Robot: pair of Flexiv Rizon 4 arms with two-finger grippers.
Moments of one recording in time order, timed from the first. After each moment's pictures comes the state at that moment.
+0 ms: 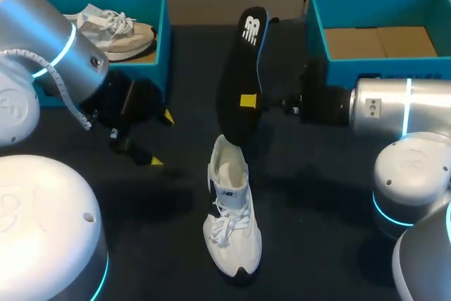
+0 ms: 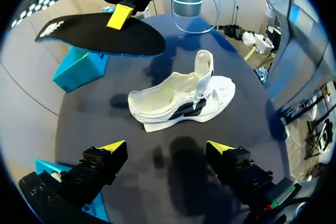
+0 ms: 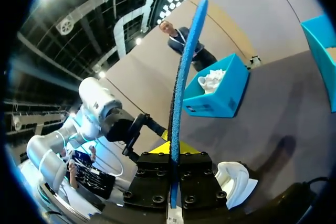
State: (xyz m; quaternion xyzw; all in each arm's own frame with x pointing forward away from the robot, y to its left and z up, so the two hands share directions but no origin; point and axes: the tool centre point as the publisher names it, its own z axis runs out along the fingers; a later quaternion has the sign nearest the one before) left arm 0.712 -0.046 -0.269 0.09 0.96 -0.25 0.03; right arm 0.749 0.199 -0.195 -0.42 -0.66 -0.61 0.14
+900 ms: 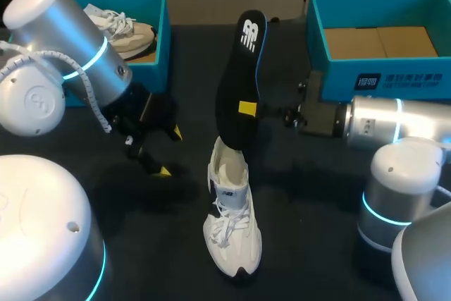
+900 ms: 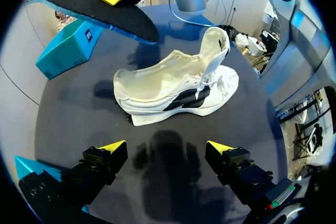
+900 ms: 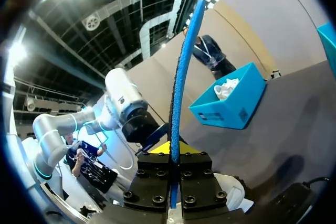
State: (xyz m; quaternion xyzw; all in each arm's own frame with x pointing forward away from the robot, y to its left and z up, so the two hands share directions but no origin) left arm 0.723 -0.055 -0.326 0.09 0.97 -0.23 -0.03; right arm 0.762 0.202 -0.227 -0.34 -0.64 -0.67 0.15
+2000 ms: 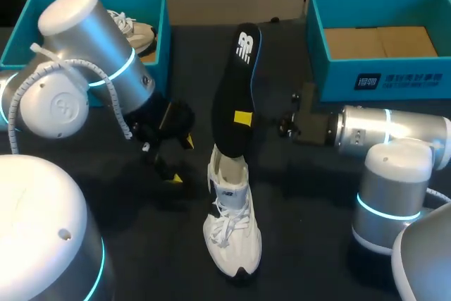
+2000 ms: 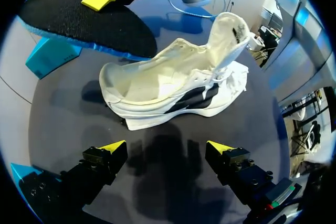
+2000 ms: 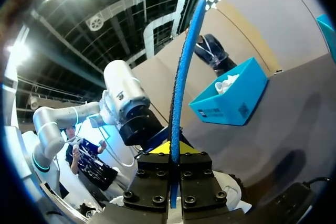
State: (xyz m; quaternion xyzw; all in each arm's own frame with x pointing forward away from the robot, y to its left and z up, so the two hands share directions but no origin) left arm 0.726 -0.076 -0.355 0.10 0.97 -0.20 -0.04; right arm 0.766 0.211 -0.256 -0.33 -0.64 -0.68 0.16
